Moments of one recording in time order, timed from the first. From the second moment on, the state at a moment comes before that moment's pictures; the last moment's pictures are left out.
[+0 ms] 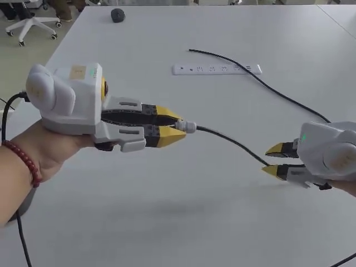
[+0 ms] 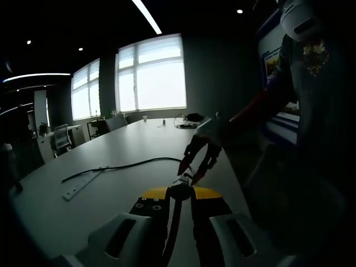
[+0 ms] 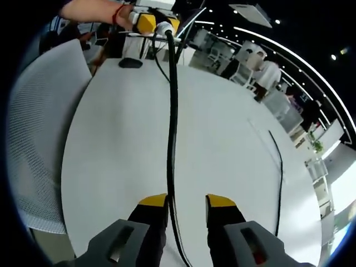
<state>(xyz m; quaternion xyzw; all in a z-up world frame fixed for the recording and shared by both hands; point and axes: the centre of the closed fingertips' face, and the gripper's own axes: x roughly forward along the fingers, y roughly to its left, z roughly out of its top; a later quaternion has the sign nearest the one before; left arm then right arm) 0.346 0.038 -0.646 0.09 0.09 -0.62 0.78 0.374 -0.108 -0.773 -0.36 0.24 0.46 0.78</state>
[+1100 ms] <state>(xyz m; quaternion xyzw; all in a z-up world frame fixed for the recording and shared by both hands) 0.346 0.029 -0.649 0.09 0.08 -0.62 0.77 0.338 0.017 -0.641 -0.30 0.05 0.53 0.79</state>
